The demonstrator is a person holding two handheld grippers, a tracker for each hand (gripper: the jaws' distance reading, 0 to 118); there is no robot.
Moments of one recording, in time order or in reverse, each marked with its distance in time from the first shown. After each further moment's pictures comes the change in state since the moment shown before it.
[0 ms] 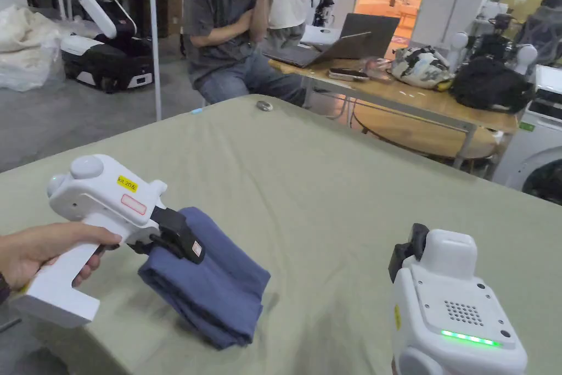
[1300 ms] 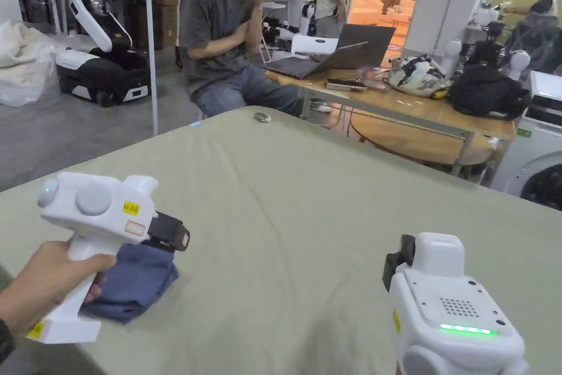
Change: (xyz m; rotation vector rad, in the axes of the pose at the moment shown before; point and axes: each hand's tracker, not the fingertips) left arm 0.022 0.003 -0.011 0.341 0.405 -0.350; right arm 0.012 0.005 -0.007 -0.097 0.007 0.039
